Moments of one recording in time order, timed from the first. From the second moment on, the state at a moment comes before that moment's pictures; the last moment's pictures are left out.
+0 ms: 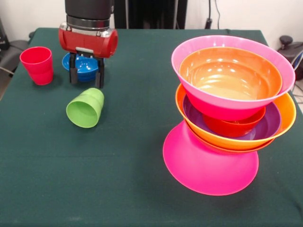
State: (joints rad) arm -0.62 -0.63 0.28 1.61 -0.54 0.32 2.02
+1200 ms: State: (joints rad) arm -0.63 -0.52 0.33 1.44 -0.49 0.40 2.02
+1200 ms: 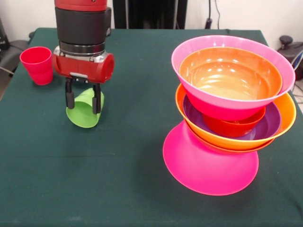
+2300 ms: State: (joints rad) arm -0.67 -0.26 0.44 1.19 -0.49 0.63 2.01
